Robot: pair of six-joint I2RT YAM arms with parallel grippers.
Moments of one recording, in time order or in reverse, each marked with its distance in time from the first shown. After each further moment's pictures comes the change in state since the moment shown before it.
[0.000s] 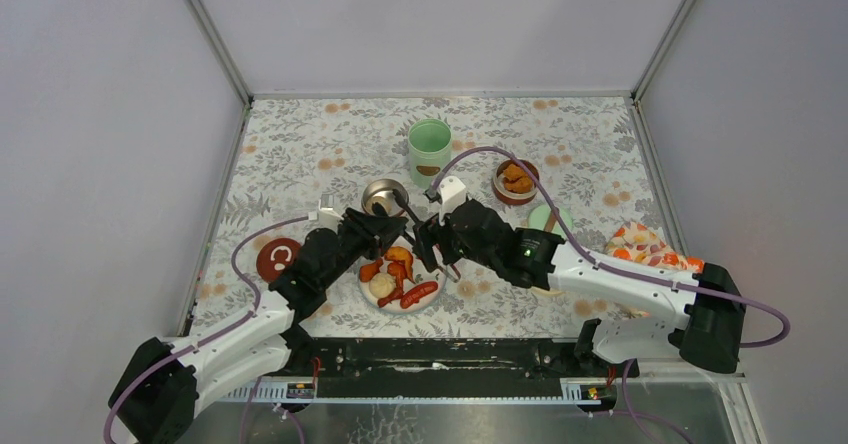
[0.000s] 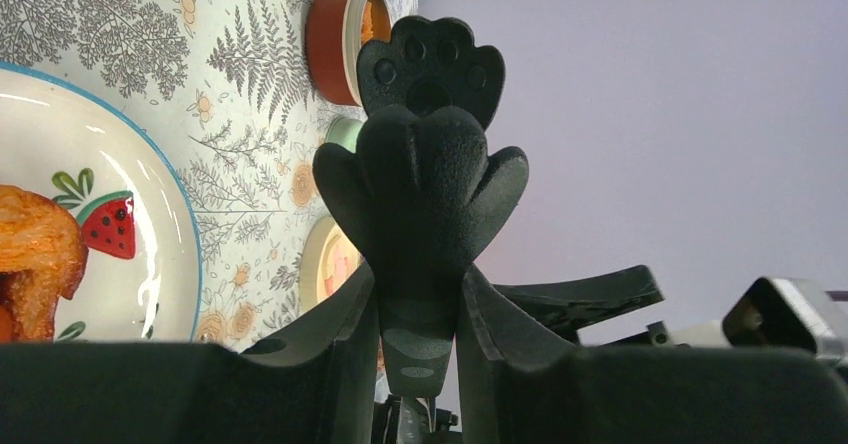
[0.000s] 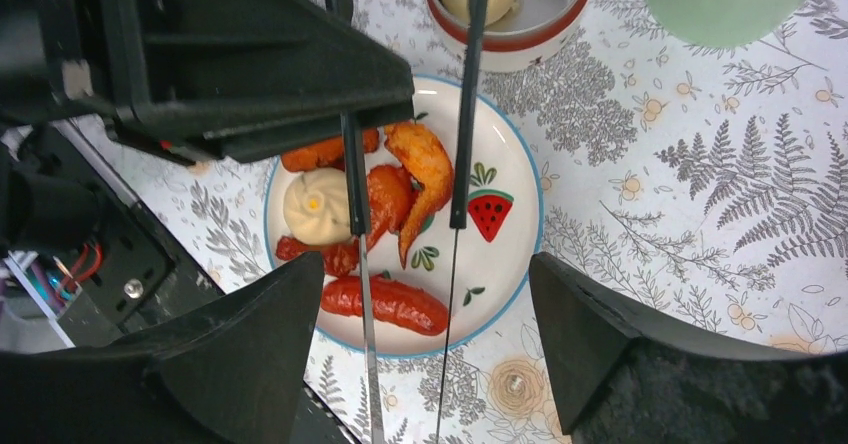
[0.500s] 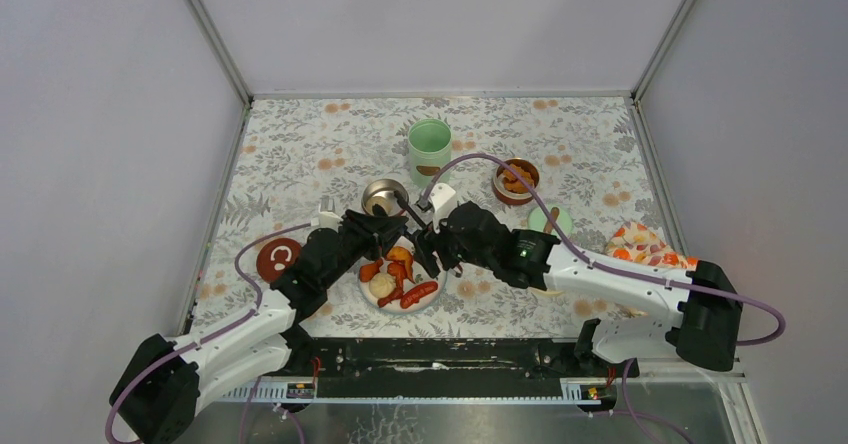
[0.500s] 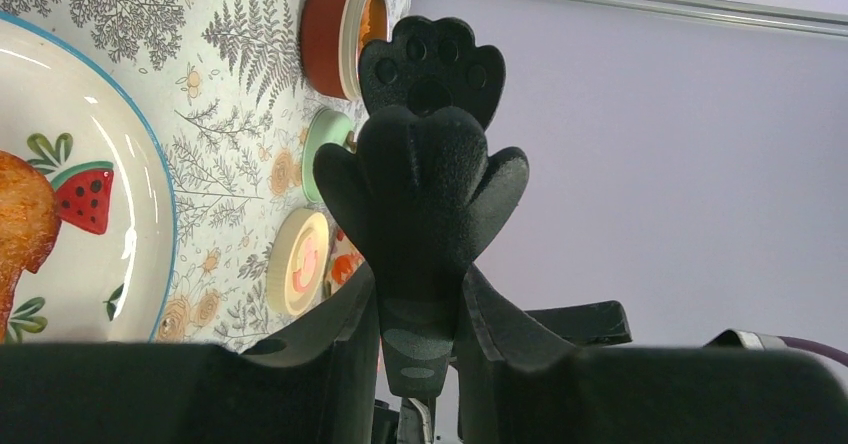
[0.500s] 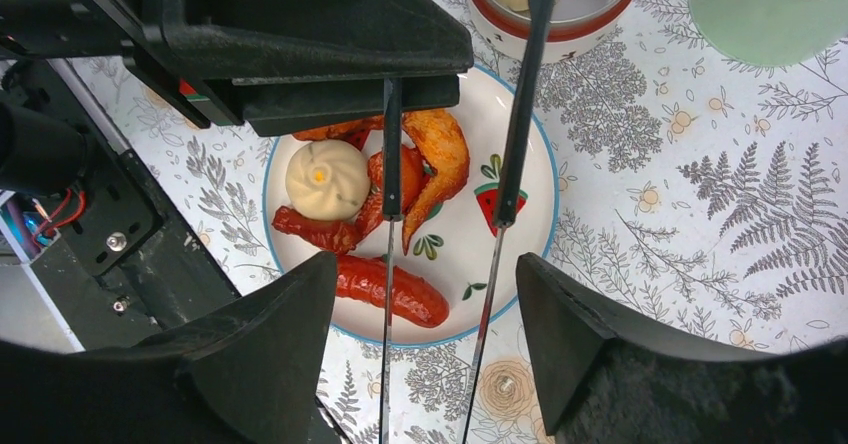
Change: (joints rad) left arm 0.000 0.021 -0.005 0.001 -0.004 -0.145; right arm 0.000 0.016 -0.027 0.017 -0.093 -0.109
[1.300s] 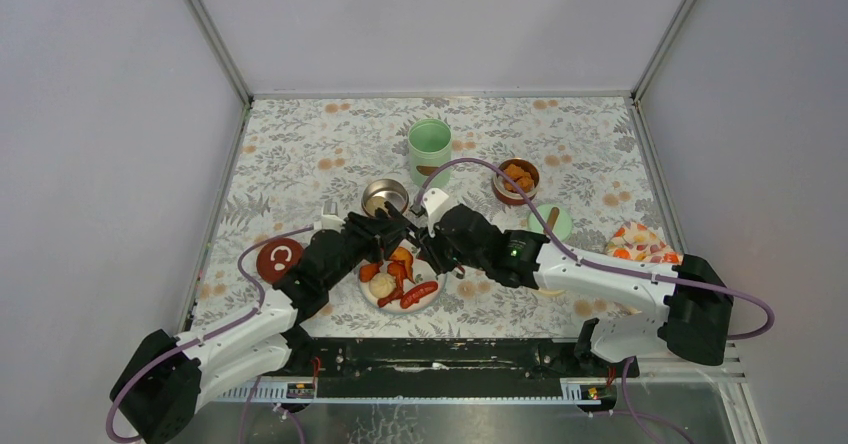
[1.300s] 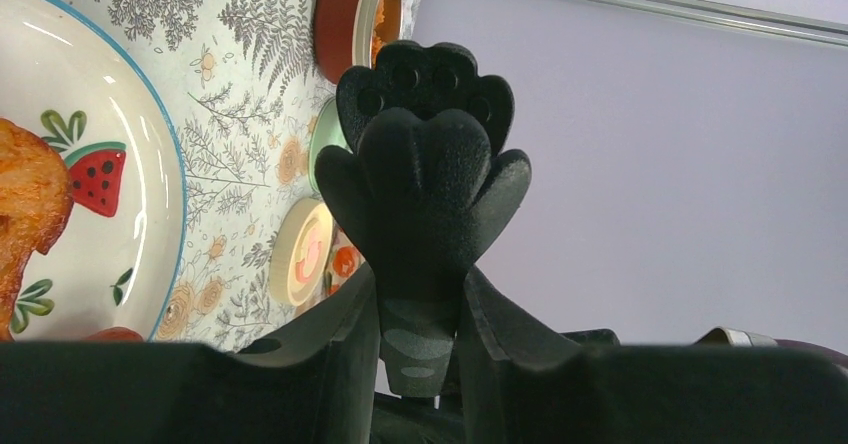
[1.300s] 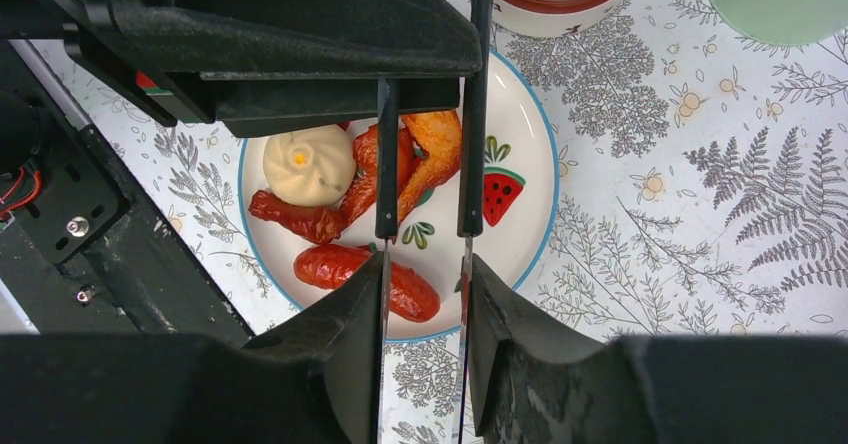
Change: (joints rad) left arm -0.014 0.022 -0.008 0.002 0.000 -0.041; right arm 0.003 0.057 -0.002 -0.005 0.005 -0.023
